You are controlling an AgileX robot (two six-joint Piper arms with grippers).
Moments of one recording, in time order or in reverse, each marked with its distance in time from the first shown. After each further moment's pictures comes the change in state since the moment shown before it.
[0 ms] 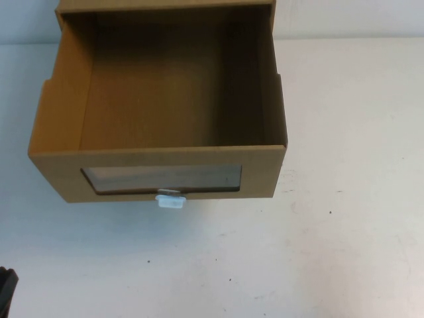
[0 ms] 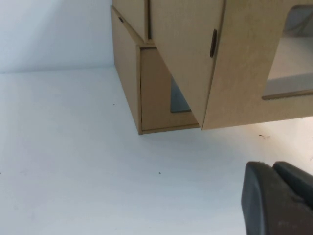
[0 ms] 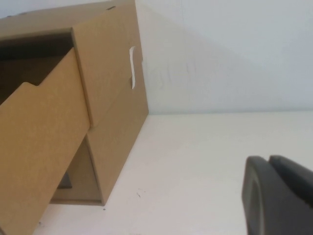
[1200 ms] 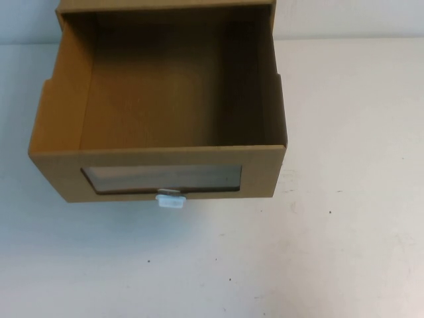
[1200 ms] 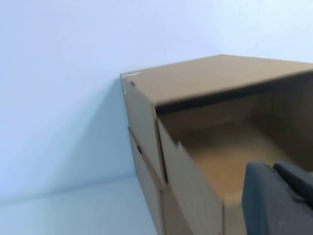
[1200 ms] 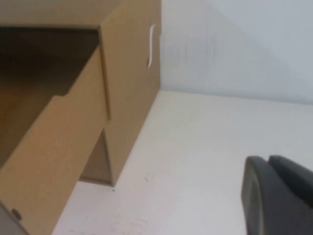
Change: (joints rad) right arm 0.002 0.141 -0.414 -0.086 0.455 0.002; left arm 0.000 0.204 -0.405 0.002 0.007 0.142
